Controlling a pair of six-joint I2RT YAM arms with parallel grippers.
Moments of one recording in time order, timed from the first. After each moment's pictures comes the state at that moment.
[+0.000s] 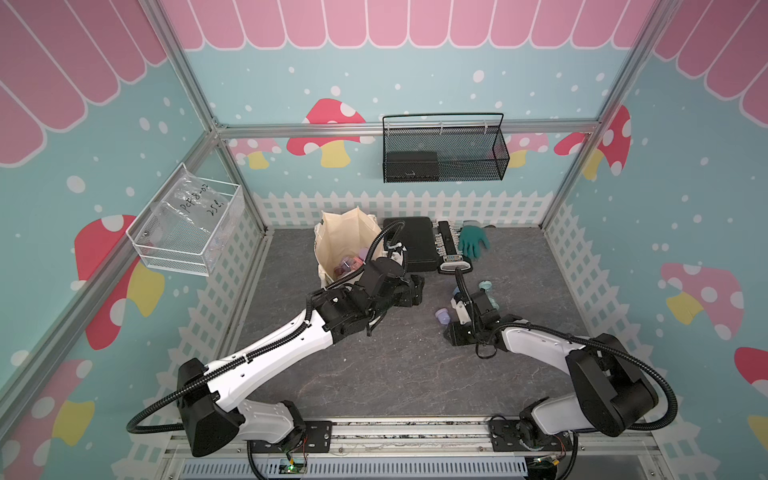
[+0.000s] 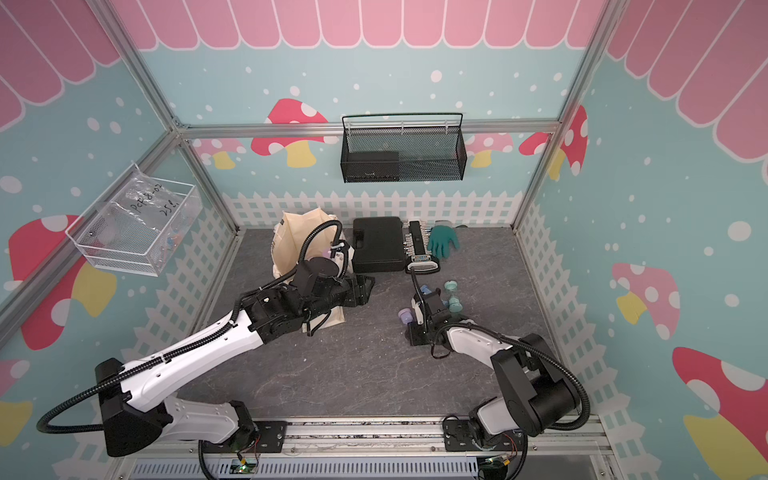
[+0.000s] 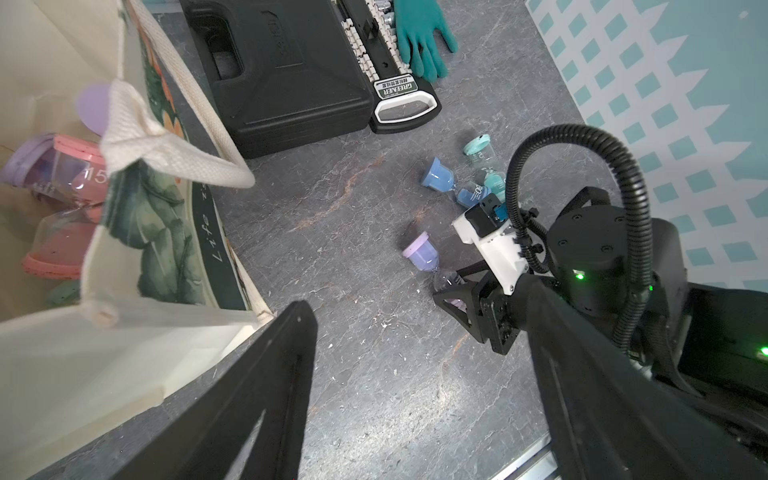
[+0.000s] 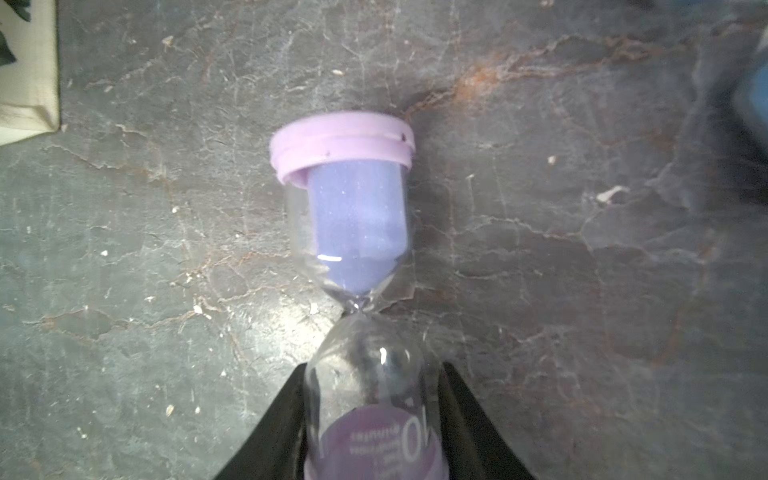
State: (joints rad) left arm -0.88 1.35 1.28 -0.48 -0.24 -0.62; right arm 0.47 1.43 0.64 -0.24 -0.16 0.31
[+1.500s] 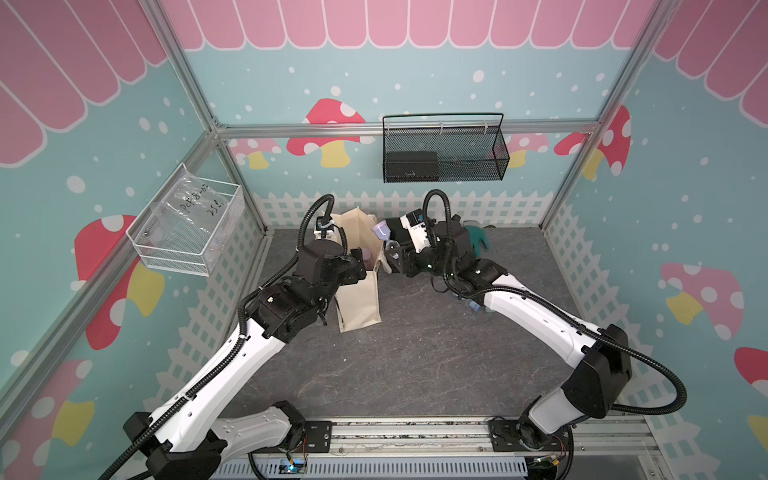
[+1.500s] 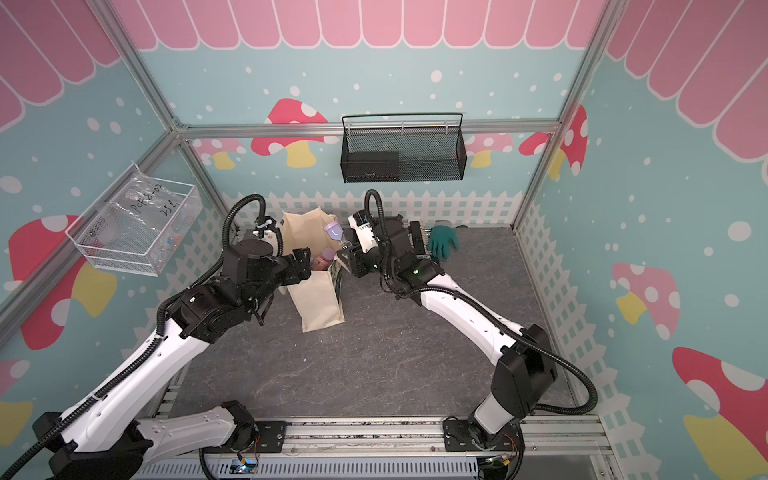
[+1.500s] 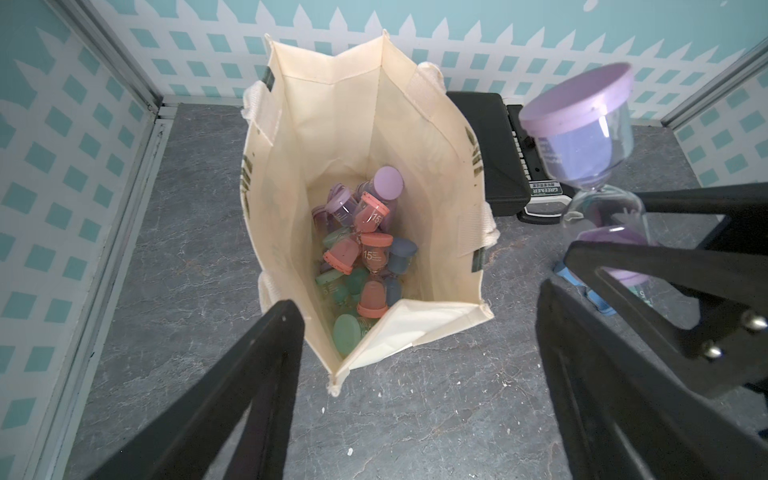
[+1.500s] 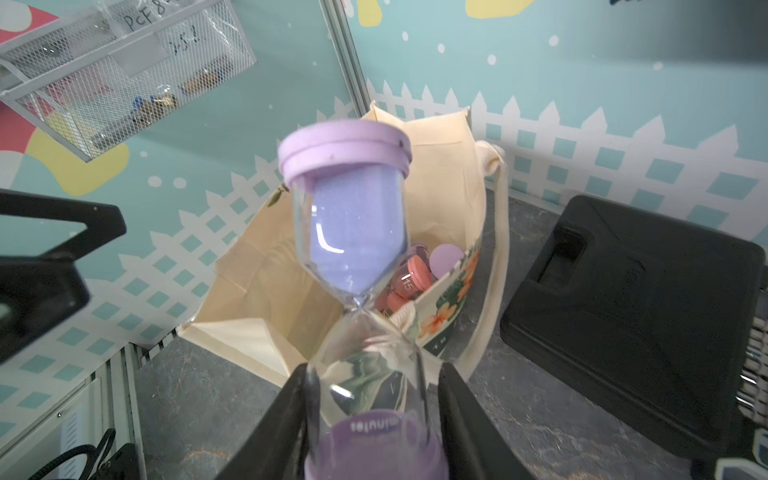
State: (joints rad) left arm -0.62 1.14 1.35 -0.69 -0.46 -0.50; right arm 0.70 1.61 1.47 -0.19 -0.21 0.20
